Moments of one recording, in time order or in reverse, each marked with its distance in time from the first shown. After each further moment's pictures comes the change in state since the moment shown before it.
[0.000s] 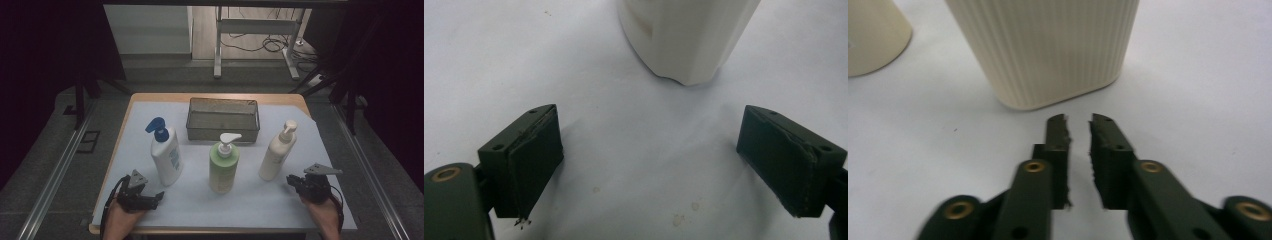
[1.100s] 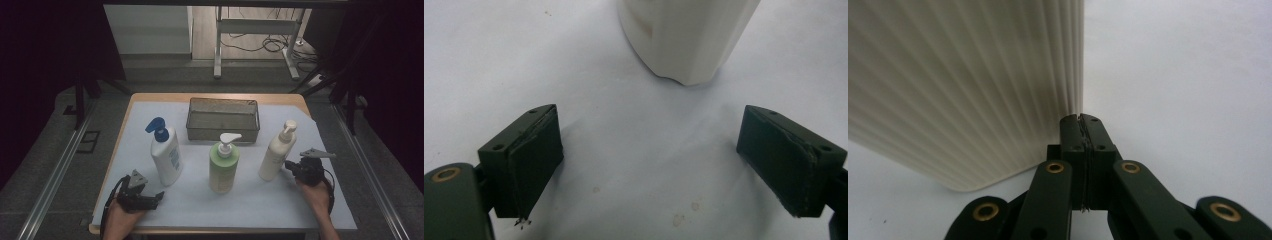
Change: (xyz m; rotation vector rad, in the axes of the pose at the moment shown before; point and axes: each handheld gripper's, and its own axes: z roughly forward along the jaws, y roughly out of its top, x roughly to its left) left arm 0.000 0.000 0.000 -0.001 0.001 0.000; right arm -0.023 0.028 0.035 -0.018 -0.036 0.058
